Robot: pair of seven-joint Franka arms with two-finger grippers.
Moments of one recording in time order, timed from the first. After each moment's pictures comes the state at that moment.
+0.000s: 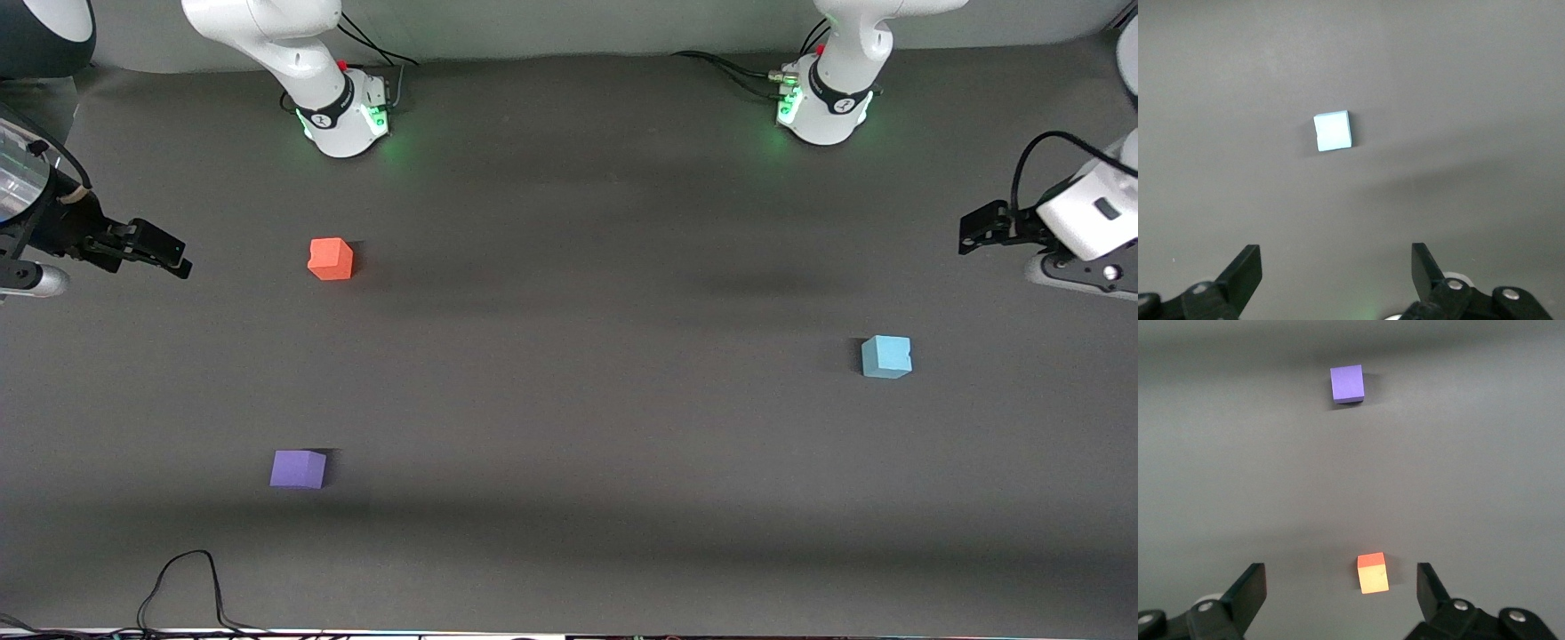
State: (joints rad) left arm 0.01 -0.05 0.00 -1.85 0.03 1.69 0.24; right arm 0.05 -0.04 -0.01 -1.66 0.01 1.63 0.17
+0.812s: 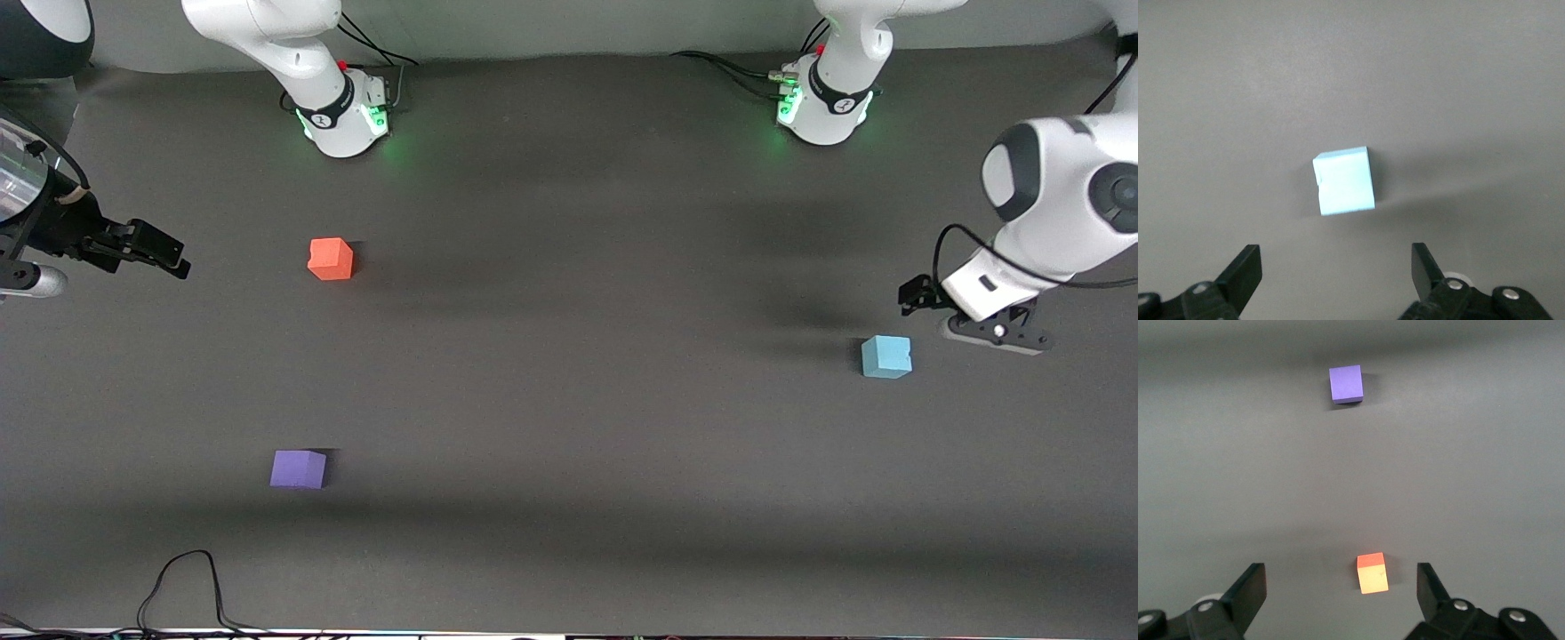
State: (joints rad) left arm 0.04 0.09 0.01 -2.20 0.03 2.30 0.26; right arm 0.05 -0.04 -0.02 -1.66 0.01 1.63 0.17
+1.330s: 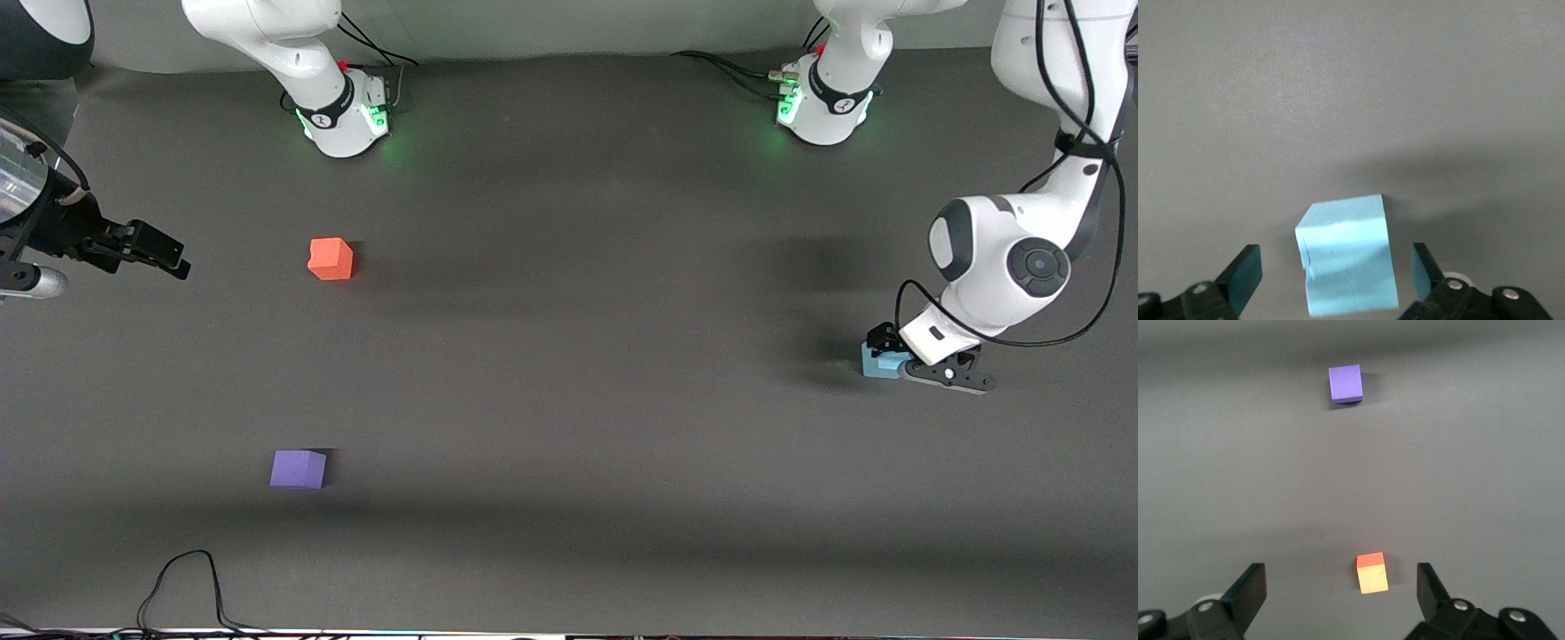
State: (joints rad) left arm 0.05 0.34 0.01 -2.21 0.03 2.61 0.26; right arm 0.05 -0.03 -0.02 -1.66 0.01 1.63 0.17
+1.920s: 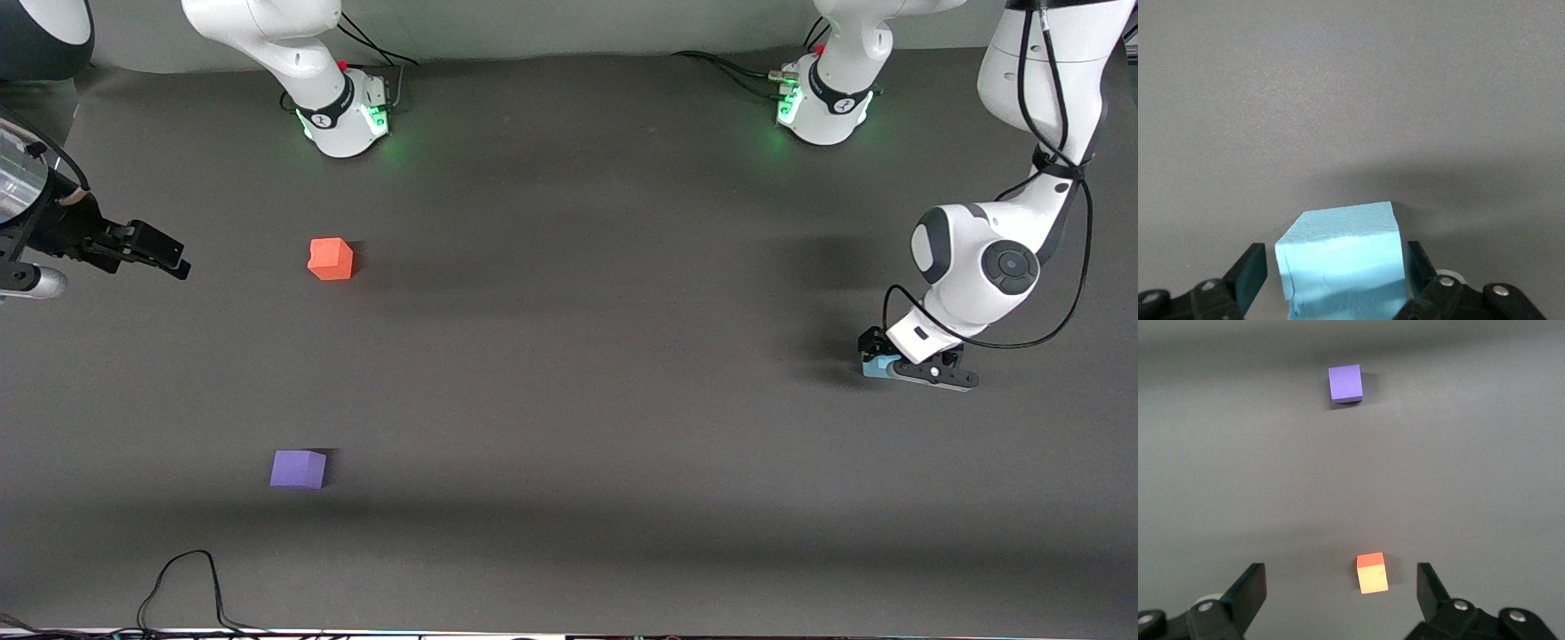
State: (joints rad) left arm 0.05 0.39 0.01 -2.26 0.03 2.75 0.25; right arm 0.05 -0.03 -0.02 -1.66 0.01 1.63 0.17
